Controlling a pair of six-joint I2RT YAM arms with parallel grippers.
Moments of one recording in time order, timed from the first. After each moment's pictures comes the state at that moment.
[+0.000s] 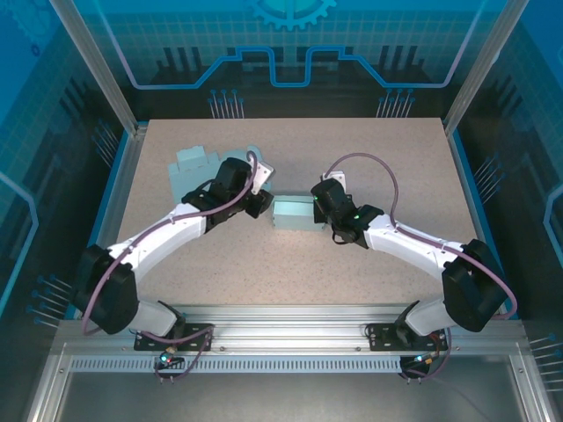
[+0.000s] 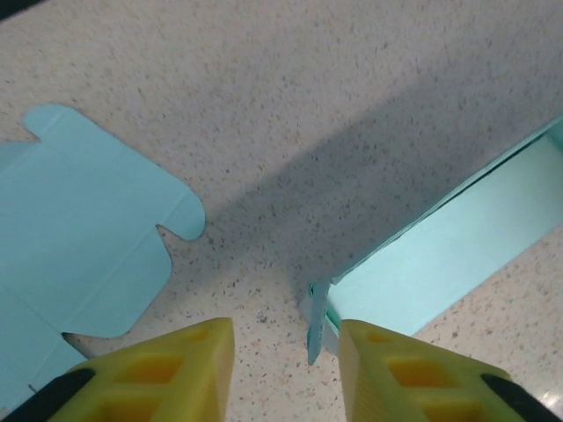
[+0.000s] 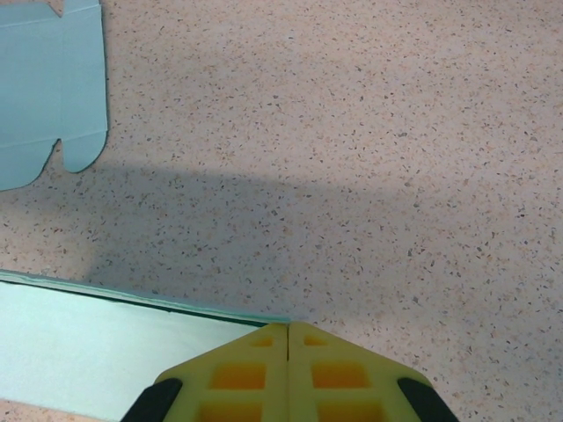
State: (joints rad) left arm -0.51 1.44 1.05 -0.34 0.05 0.06; right arm 0.70 1.44 0.95 -0.32 0.45 0.47
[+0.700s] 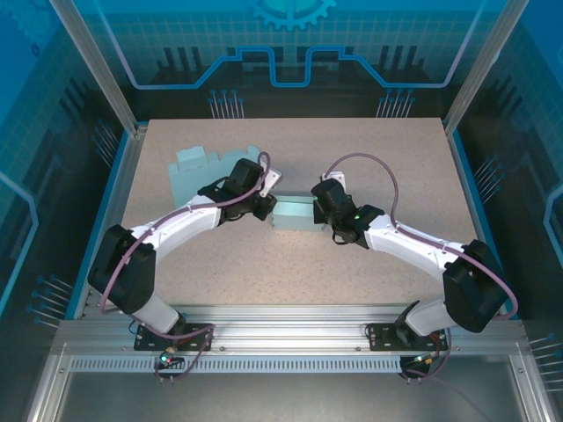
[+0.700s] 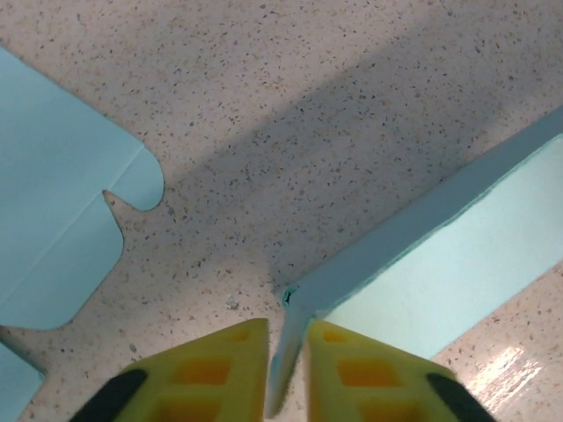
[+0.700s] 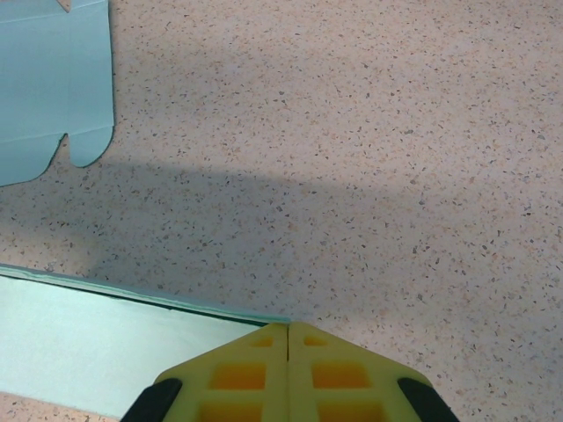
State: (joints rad) left arm -0.52 1.58 1.11 -0.37 0.06 0.02; right arm 0.70 1.44 0.95 -0.33 0.44 0.47
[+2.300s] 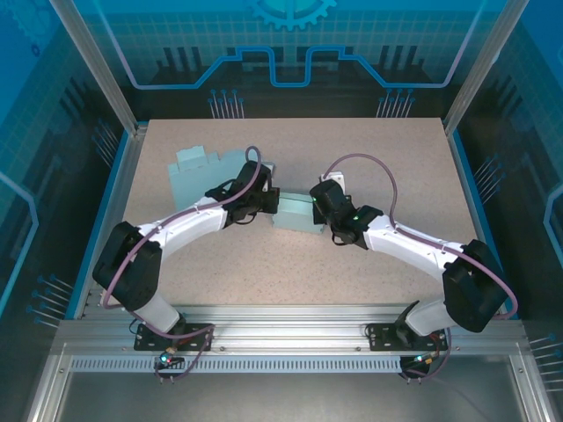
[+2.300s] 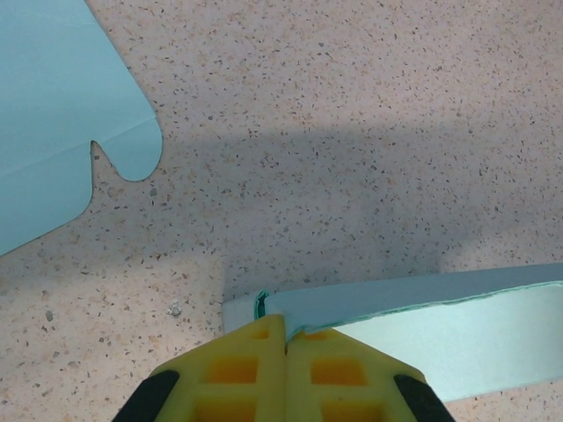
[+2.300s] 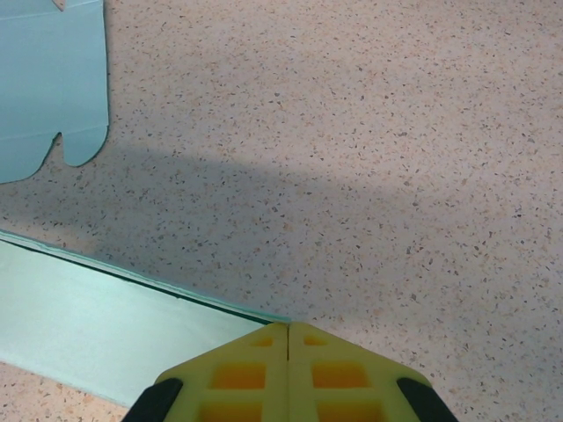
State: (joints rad) left arm -0.57 1.61 1.09 -0.29 -0.03 -0.45; right arm 0.72 1.44 0.95 -0.33 0.47 0.46
